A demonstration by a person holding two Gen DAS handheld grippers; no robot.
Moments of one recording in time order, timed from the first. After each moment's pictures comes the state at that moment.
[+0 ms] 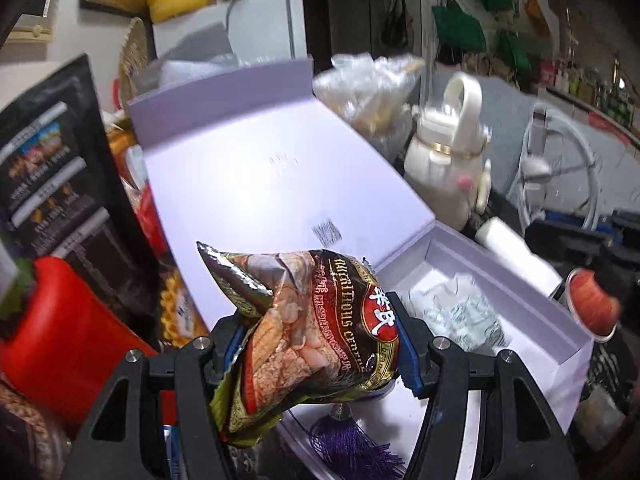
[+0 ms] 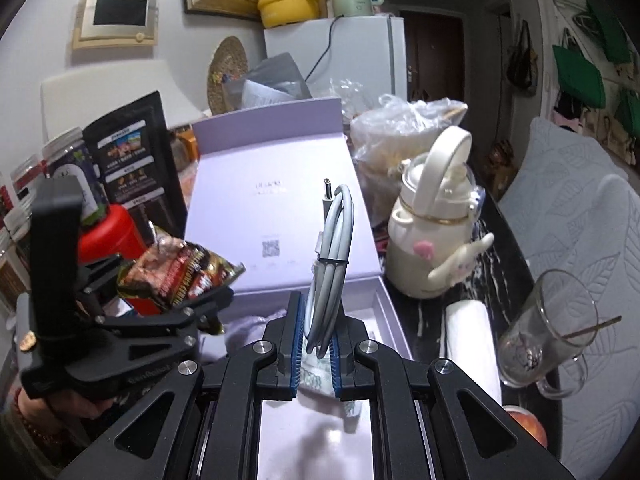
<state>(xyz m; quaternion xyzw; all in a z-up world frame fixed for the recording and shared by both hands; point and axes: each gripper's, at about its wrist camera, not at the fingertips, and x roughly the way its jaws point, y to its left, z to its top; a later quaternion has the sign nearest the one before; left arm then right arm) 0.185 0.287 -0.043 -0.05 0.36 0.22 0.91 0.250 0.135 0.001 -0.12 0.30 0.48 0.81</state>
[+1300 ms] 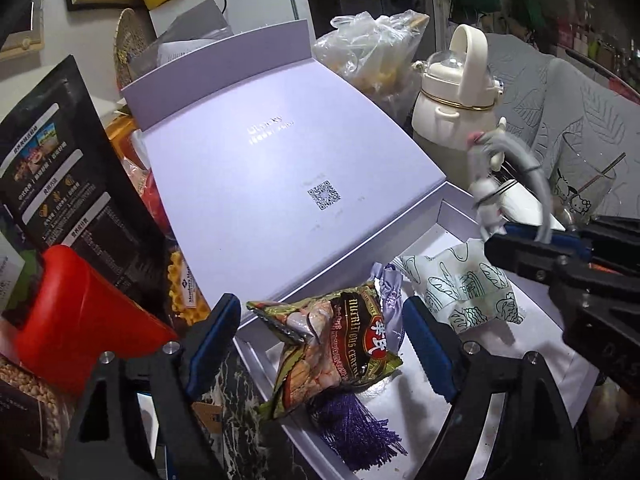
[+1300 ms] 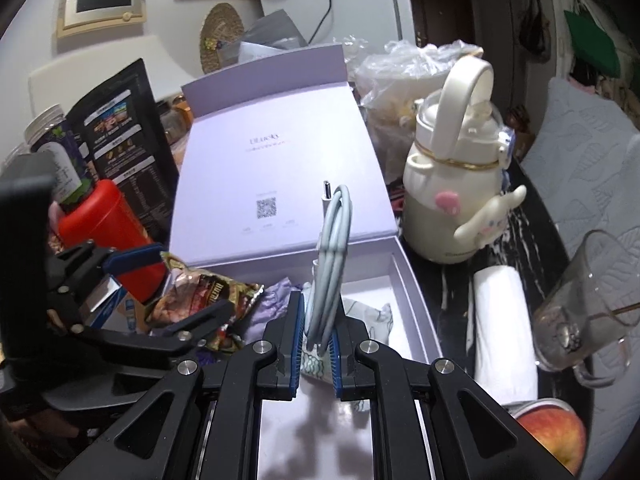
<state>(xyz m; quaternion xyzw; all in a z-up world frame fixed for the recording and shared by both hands) 0.196 0.272 -0.049 -0.03 0.42 0.26 0.87 0.270 0.151 -0.038 -0.12 0.37 0.50 0.78</state>
